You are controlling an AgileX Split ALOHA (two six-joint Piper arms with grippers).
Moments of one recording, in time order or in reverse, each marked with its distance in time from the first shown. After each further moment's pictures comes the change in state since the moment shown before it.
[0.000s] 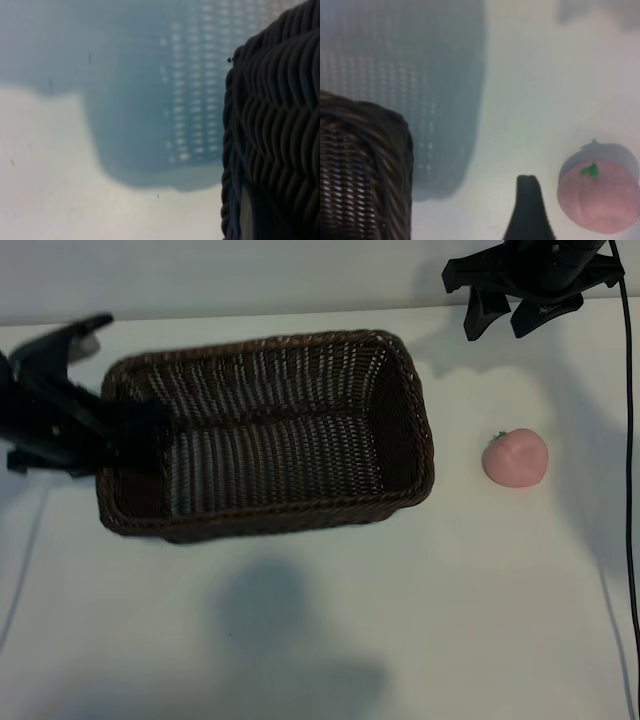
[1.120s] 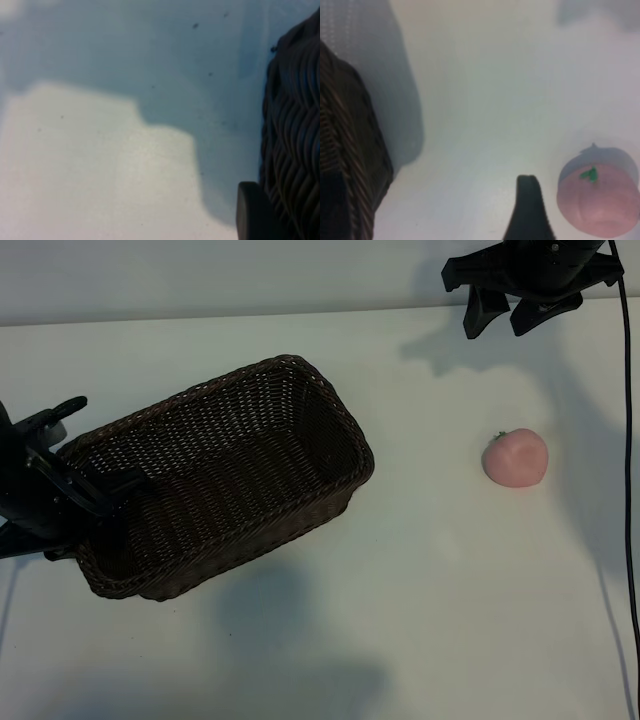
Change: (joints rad) left arm -0.001 0.016 0.244 0.279 -0.128 -0.508; right arm 0.000 0.000 0.000 0.000 -0.010 0.000
